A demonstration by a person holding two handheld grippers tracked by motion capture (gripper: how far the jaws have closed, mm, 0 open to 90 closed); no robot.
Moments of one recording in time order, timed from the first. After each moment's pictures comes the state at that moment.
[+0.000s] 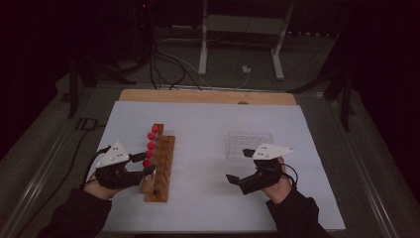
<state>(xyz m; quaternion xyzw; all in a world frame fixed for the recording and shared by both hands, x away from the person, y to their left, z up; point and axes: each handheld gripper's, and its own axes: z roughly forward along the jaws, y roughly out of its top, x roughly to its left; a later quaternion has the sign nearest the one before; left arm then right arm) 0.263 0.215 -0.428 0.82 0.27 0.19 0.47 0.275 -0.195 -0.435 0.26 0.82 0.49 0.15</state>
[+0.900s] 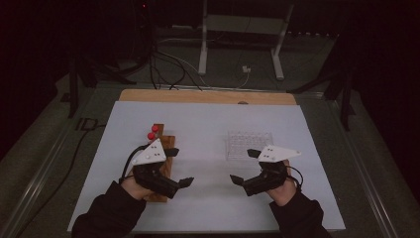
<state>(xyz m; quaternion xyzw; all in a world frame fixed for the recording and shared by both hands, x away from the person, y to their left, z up) 0.263 0.127 -0.418 0.83 0.20 0.11 0.52 0.267 -0.205 -0.433 0.26 0.81 0.50 0.17</state>
